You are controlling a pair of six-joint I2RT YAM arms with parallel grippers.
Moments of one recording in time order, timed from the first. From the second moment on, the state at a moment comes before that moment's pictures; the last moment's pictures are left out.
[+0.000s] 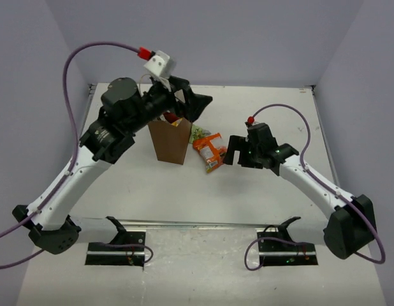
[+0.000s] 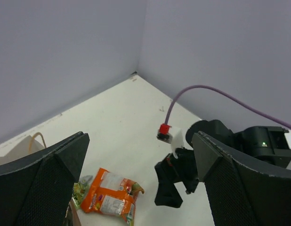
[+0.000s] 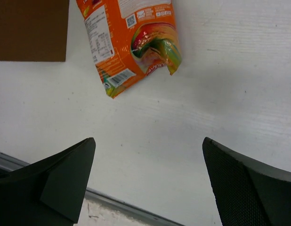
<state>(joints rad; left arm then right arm) -0.64 1.24 1.64 -0.31 0.17 -0.19 0.50 1.21 0.92 -0.57 -0.05 0.56</state>
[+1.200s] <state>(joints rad) -0.79 0.54 0.94 -0.35 -0.48 -0.14 0.67 1.30 1.12 -0.50 -0.24 0.59</state>
